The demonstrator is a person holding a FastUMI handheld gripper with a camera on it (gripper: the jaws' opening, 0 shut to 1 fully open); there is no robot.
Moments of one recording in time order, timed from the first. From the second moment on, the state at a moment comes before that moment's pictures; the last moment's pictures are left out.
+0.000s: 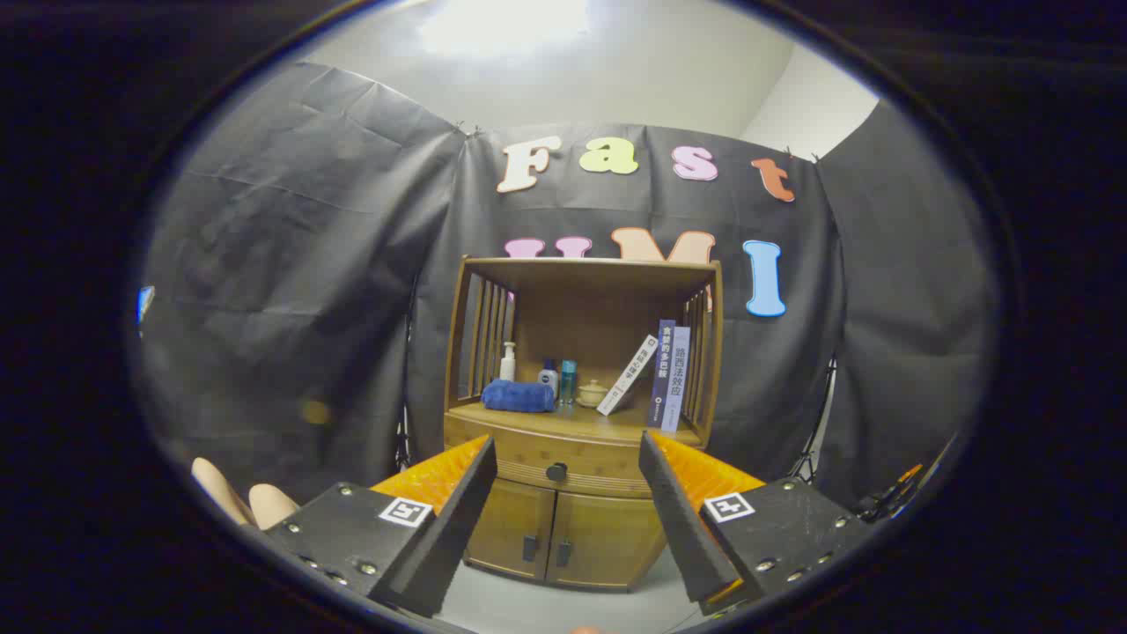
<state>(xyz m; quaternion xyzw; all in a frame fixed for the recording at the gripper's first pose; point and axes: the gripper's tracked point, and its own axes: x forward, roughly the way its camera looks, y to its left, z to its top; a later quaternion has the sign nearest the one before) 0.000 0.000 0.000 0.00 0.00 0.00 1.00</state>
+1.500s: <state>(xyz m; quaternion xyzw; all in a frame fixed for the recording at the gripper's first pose) 0.070 0.021 -0.056 -0.01 0.02 0.01 1.00</state>
